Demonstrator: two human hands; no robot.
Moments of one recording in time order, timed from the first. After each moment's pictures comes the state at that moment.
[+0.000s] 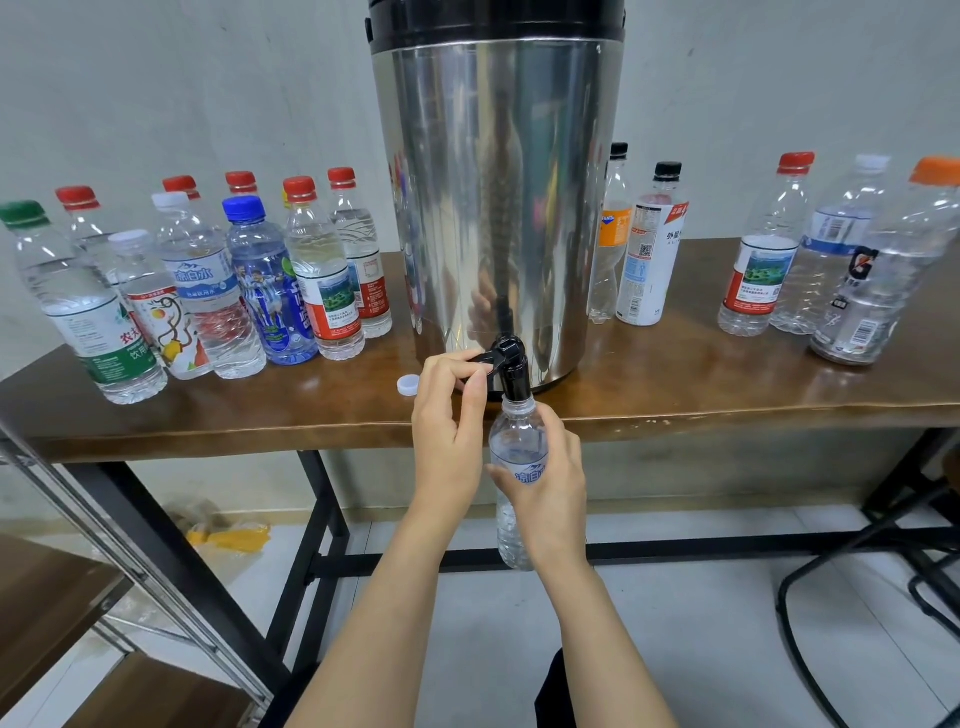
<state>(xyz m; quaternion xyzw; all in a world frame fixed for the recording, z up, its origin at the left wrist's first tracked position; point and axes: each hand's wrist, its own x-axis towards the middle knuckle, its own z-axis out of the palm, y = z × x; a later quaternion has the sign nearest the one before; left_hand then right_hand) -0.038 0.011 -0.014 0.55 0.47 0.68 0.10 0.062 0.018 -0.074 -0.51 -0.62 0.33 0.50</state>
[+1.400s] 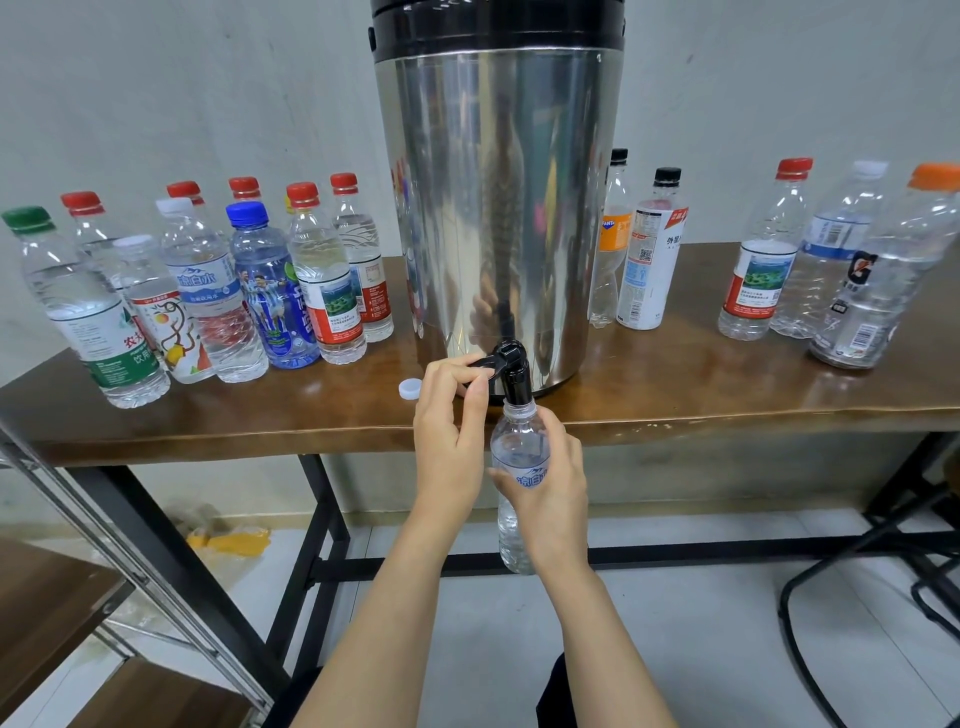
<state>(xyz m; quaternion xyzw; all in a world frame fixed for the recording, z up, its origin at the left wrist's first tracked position) -0.037 0.009 -0.012 0.56 0.47 0.68 0.09 0.063 0.017 -0.072 -0.51 -0.62 0.33 0.50</state>
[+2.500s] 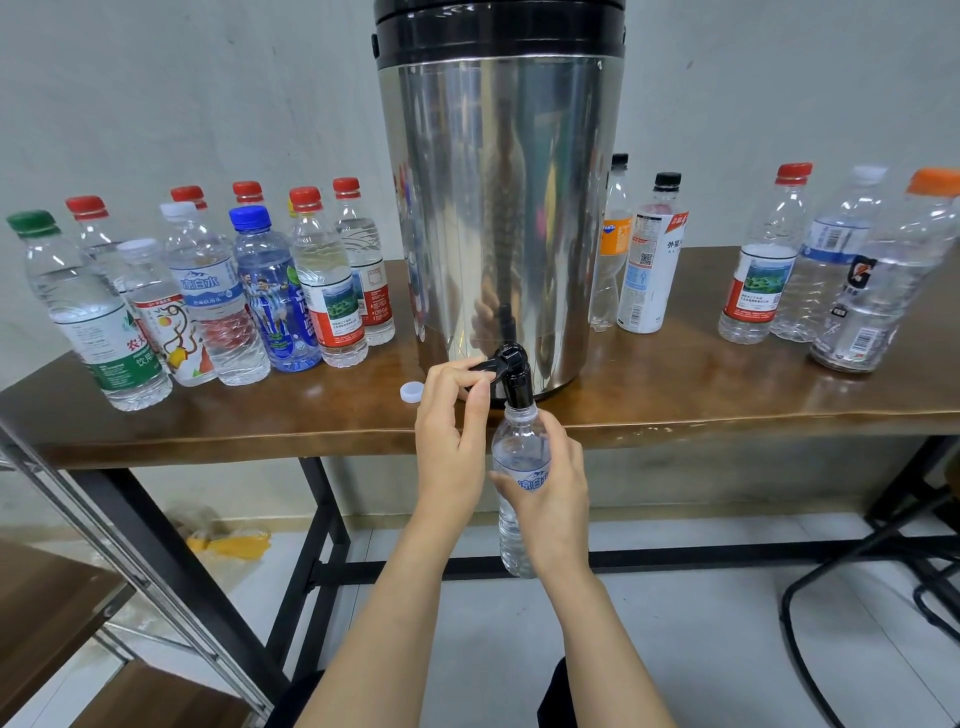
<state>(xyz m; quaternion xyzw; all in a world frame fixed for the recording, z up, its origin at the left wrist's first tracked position) -0.038 0.010 -0.014 0.56 0.47 0.68 0.09 0.062 0.018 -0.074 -0.50 -0.62 0.34 0.50</state>
